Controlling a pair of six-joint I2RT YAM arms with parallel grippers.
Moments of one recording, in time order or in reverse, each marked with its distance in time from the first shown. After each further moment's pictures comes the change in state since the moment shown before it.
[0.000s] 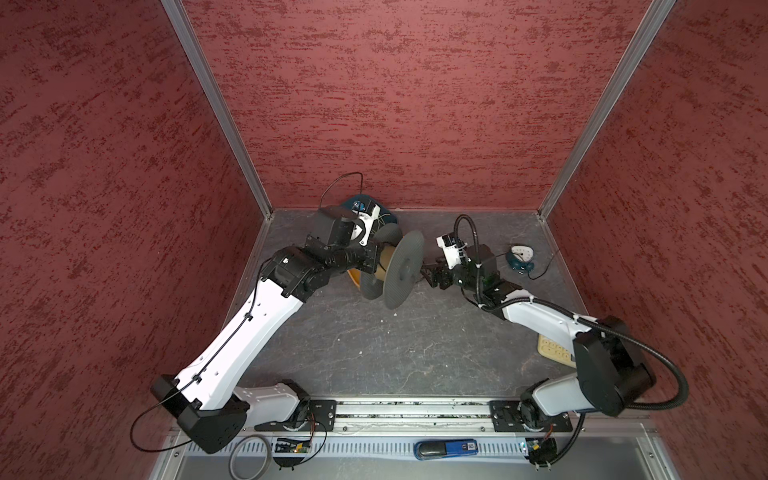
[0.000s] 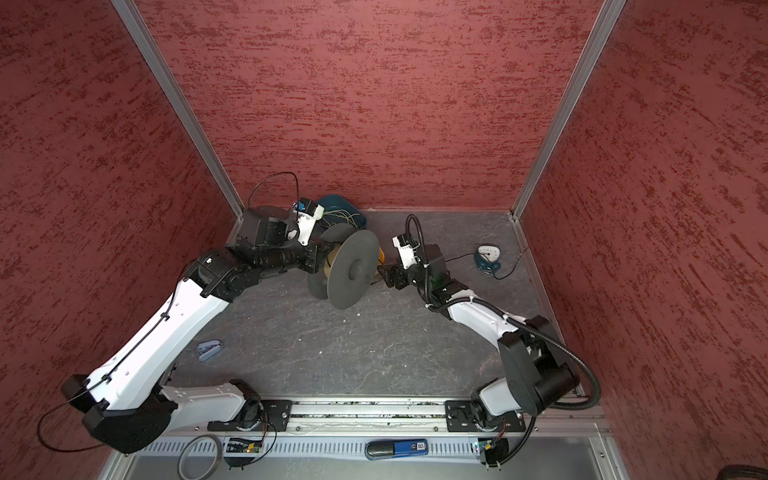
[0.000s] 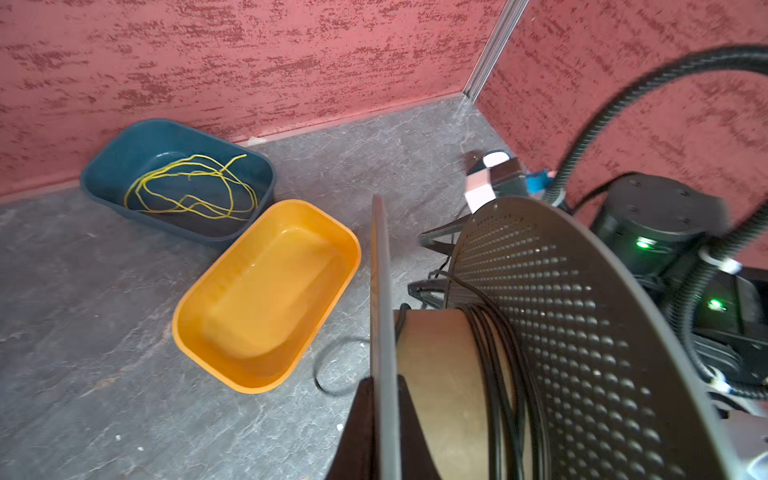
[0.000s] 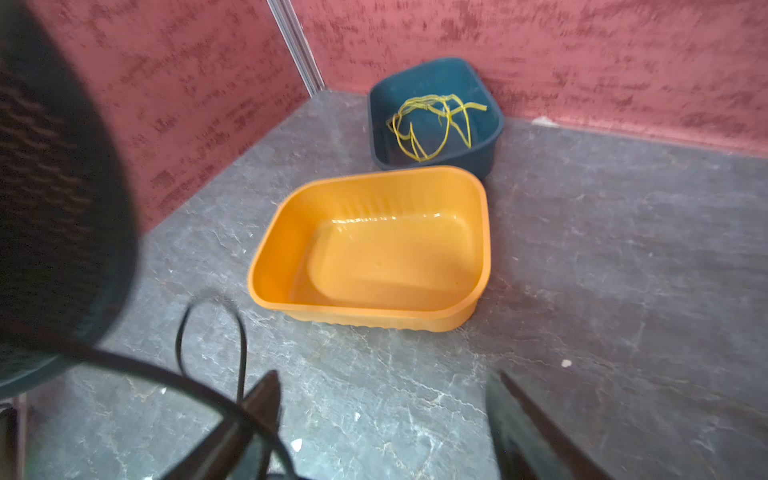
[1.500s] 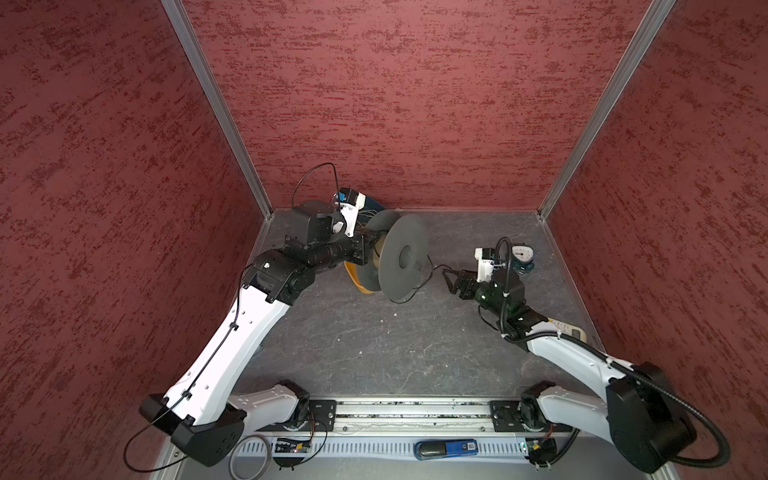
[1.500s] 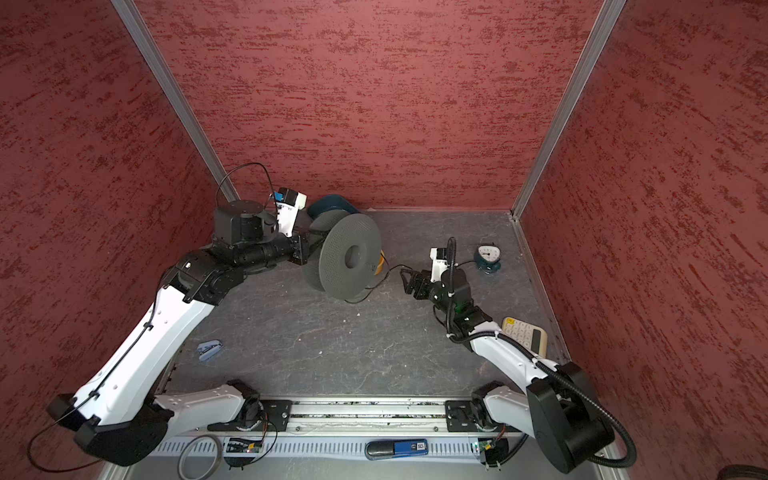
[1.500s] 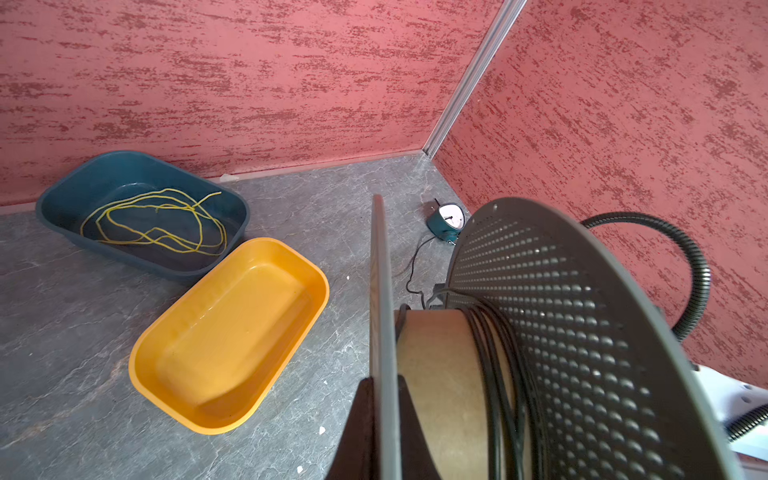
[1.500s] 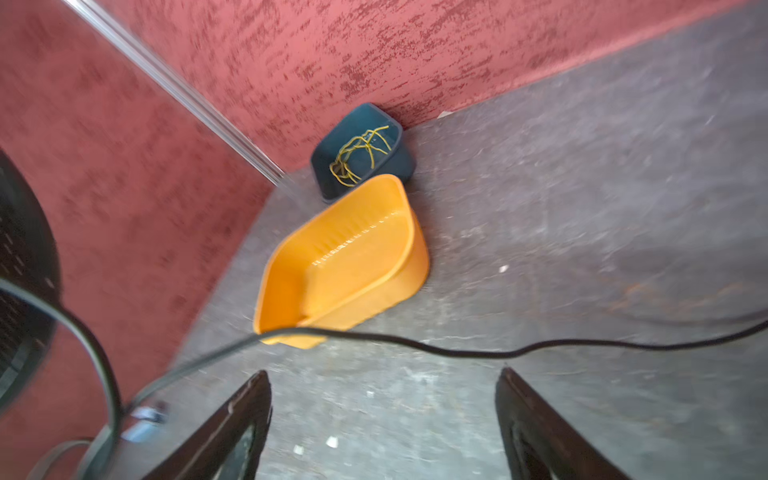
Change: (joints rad) left arm 0.091 -0.057 -0.012 0.091 0.154 -0.068; right arm -0.058 -0.248 -0.284 0.093 0.168 0.326
